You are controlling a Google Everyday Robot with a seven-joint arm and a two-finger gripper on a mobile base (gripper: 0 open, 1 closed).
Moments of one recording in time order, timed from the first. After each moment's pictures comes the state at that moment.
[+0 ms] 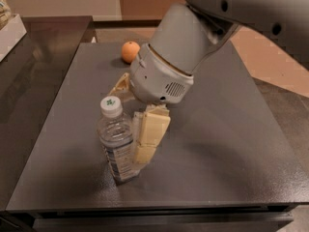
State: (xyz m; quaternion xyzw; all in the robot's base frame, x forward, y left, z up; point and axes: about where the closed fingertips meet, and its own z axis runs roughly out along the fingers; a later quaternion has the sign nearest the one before) arm 0.372 0.051 0.932 -0.79 0.53 0.24 0.18
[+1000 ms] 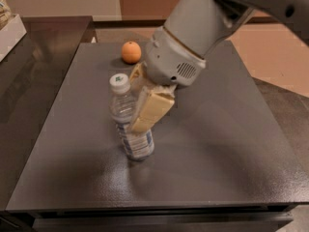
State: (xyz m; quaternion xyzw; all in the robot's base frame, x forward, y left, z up) arm 0.398 0.036 0.947 -0.77 0.56 0.25 0.19
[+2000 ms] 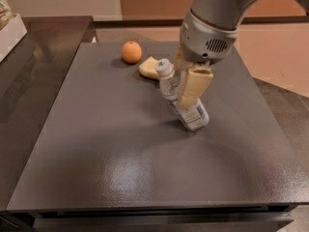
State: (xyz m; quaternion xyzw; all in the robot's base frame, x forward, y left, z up) arm 0.465 -0.063 0.944 -0.74 0.66 0.08 0.10
